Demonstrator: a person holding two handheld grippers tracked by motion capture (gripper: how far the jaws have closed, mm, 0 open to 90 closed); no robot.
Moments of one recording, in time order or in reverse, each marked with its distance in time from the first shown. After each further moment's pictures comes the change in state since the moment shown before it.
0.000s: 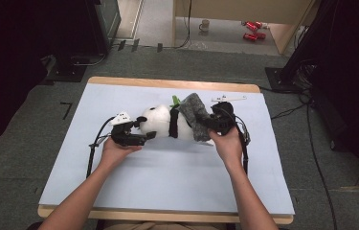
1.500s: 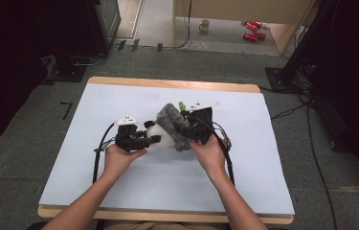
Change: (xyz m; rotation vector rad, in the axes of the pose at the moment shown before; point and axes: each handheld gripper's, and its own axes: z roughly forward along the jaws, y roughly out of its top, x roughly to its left) left arm -0.043 0.015 -0.009 0.112 -0.037 -0.138; right arm 0.063 -0.005 0.018 0.075 0.031 -0.101
